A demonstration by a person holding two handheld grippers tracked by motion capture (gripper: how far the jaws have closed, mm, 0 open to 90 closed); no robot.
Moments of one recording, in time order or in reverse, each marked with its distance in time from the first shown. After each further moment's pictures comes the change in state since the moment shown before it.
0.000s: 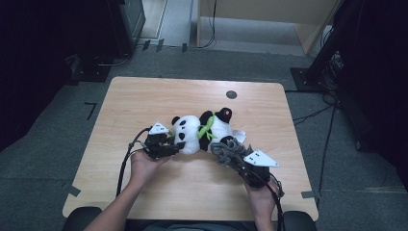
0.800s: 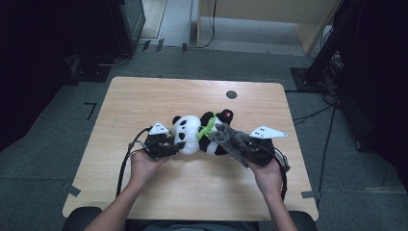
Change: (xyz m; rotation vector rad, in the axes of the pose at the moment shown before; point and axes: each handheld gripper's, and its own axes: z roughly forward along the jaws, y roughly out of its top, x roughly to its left) left arm 0.000 -0.001 0.001 -0.005 0.012 0.013; right arm -0.034 0.058 0.009 0.014 0.190 0.036
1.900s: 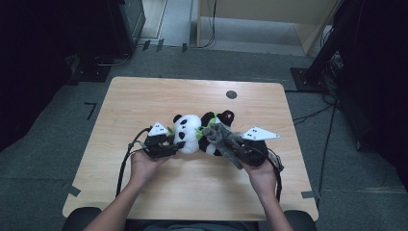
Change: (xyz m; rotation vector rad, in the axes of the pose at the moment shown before) left arm 0.003 -0.003 0.001 -0.028 -0.003 0.038; right arm 0.015 0.002 0.010 -0.010 0.019 -0.048
